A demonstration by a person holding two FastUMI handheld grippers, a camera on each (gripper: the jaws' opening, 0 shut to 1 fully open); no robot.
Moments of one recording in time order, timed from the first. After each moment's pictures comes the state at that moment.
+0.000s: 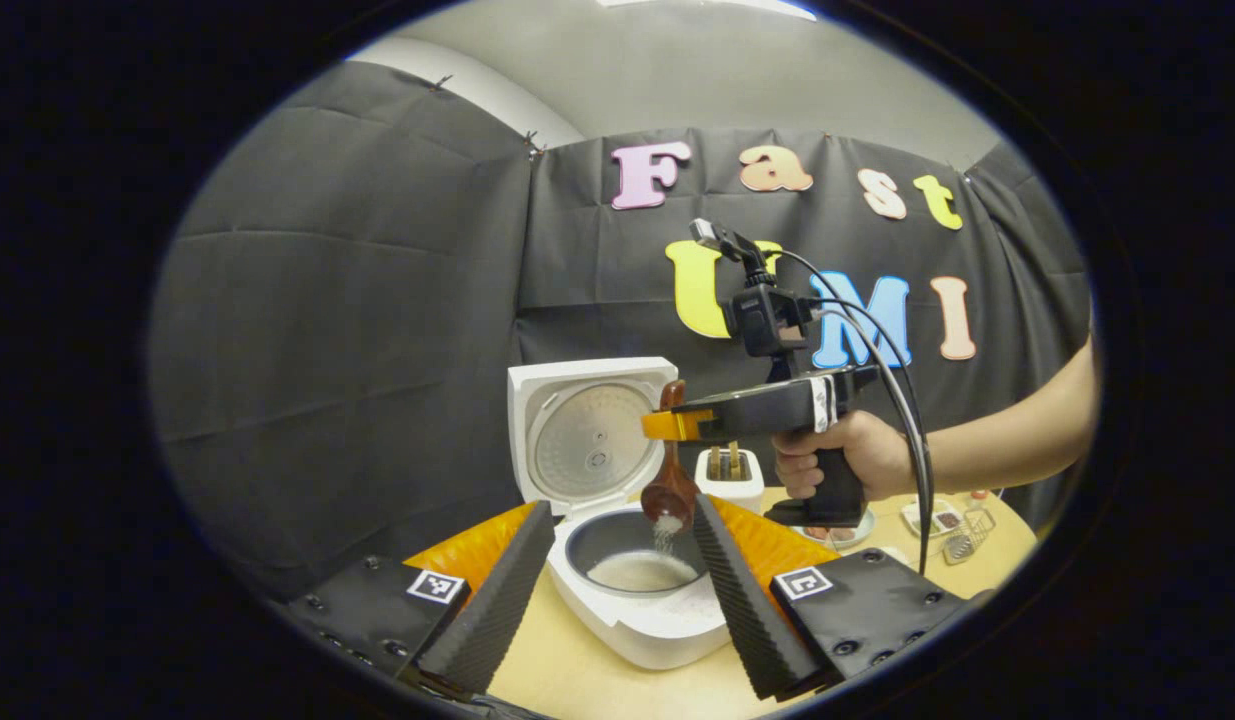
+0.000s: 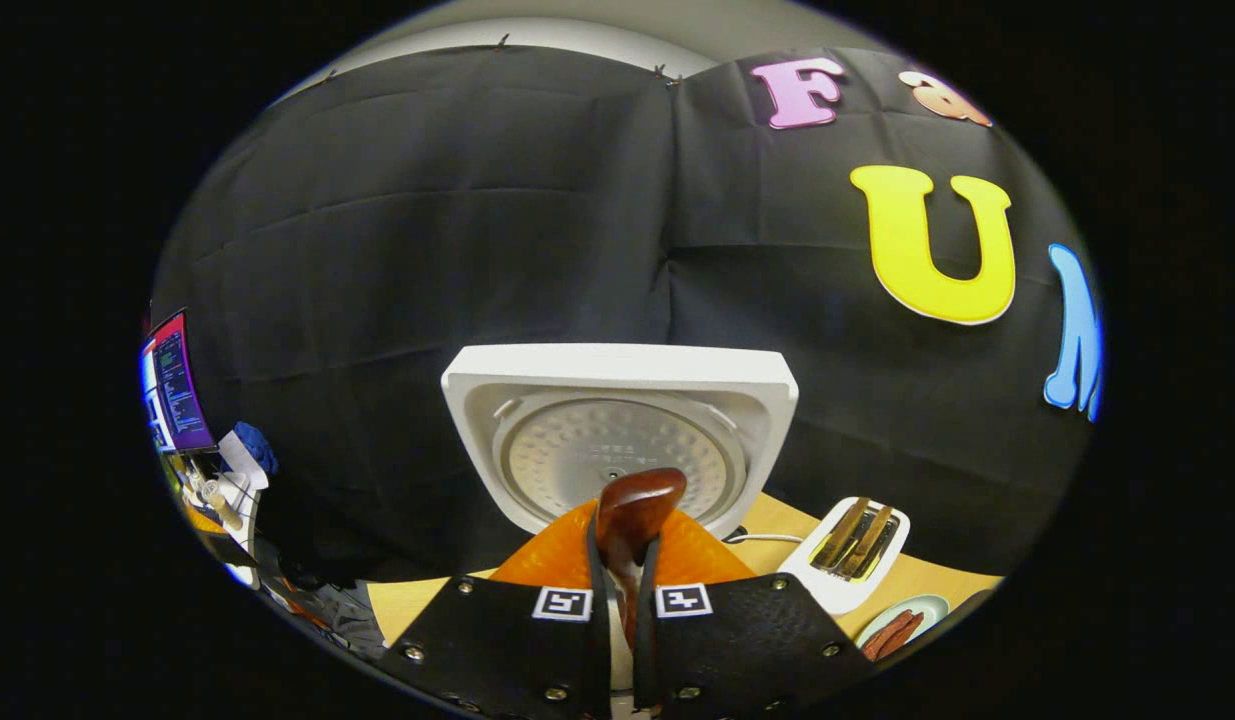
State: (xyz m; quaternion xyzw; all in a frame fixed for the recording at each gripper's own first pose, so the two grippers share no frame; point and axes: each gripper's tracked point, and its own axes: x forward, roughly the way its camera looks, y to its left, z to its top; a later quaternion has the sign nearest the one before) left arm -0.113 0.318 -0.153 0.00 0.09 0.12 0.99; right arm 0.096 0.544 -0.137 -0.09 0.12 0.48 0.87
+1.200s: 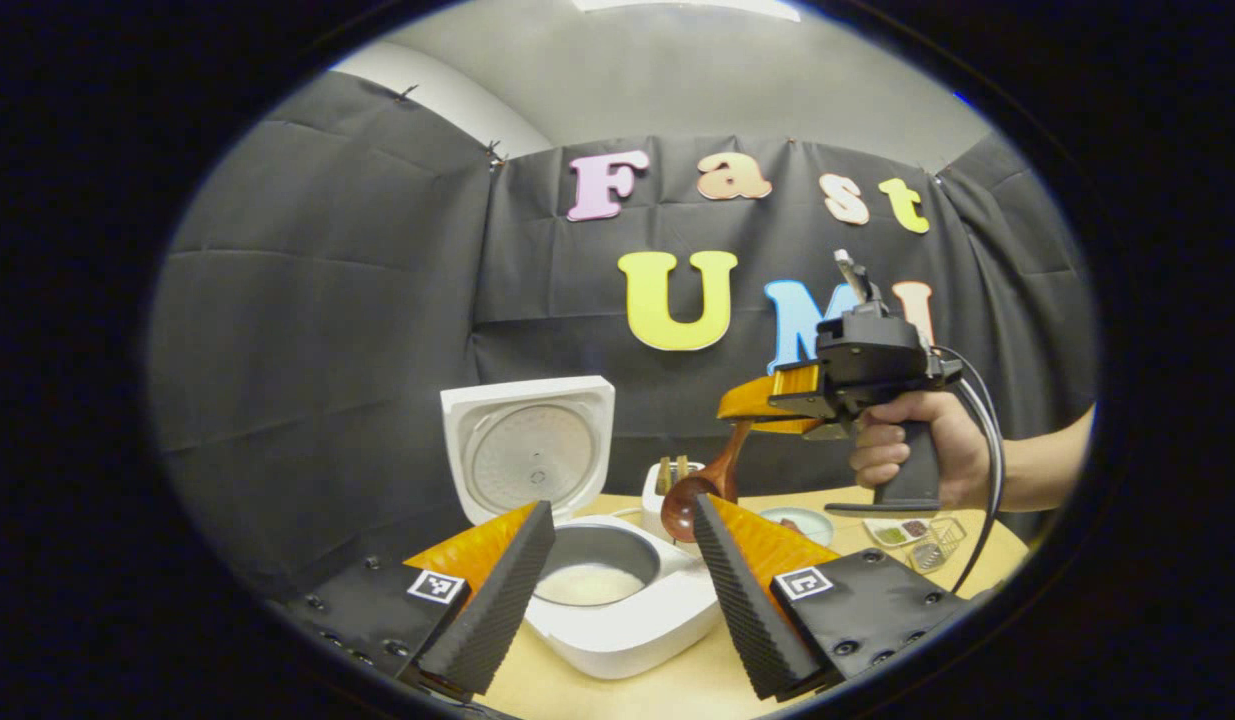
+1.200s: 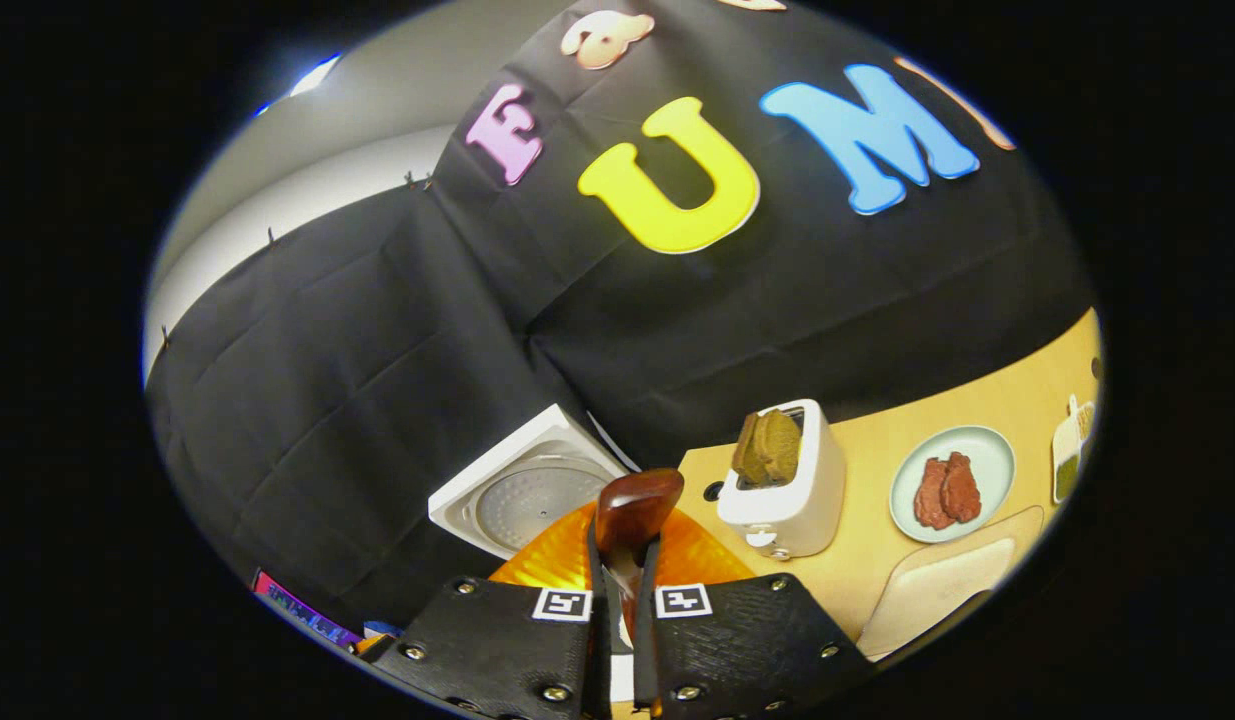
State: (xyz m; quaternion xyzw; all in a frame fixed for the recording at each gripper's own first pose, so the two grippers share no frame) left arm -0.088 0.245 -0.128 0.01 0.07 0.06 1.00; right arm 0.118 0.341 -0.100 0.27 0.22 0.33 0.88
